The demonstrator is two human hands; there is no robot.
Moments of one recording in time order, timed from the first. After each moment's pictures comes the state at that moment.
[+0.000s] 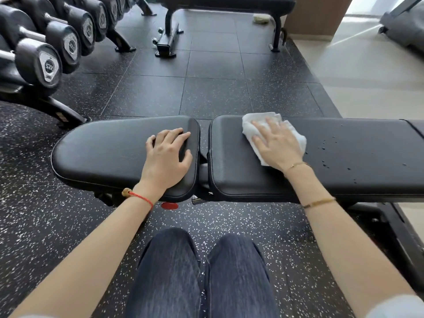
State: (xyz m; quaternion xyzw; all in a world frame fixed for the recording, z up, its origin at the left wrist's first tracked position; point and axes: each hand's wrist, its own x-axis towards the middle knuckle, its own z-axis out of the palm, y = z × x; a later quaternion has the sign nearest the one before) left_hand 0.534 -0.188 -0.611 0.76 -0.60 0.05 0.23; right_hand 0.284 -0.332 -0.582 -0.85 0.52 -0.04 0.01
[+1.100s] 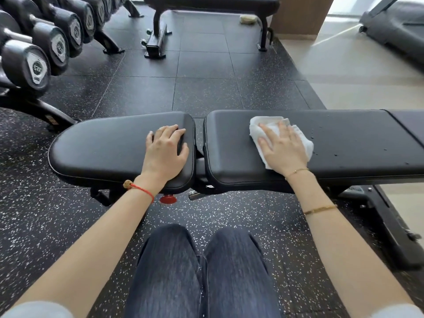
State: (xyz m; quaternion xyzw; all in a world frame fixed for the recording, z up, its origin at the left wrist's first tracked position) left_hand 0.528 -0.184 -0.603 0.76 -0.60 0.02 0.24; right_hand 0.252 -0.299 -0.589 -0.80 0.59 -0.07 0.01
